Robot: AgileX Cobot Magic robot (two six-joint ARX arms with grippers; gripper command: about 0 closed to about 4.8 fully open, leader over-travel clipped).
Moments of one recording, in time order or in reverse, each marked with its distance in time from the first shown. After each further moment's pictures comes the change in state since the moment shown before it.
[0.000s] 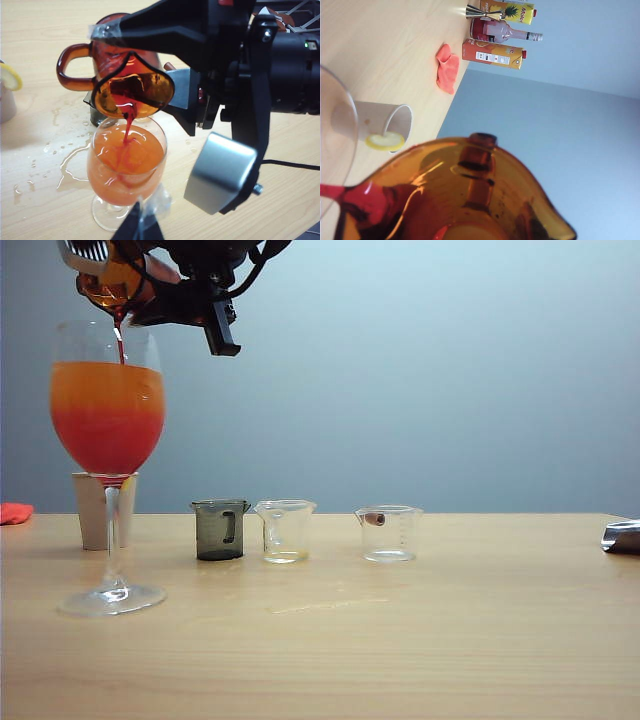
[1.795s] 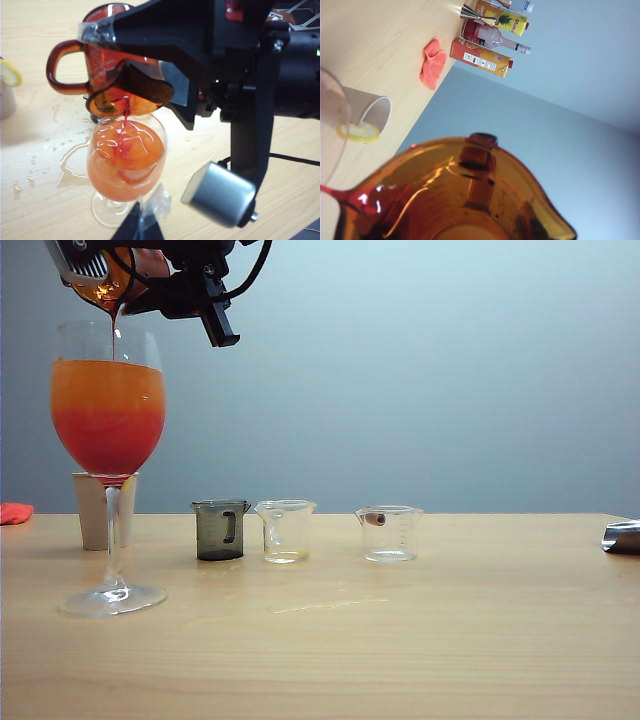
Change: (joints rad) left arm 0.000 -0.002 0.000 -0.013 0.000 0.000; right arm 0.026 0.000 0.000 0.028 0.019 -0.180
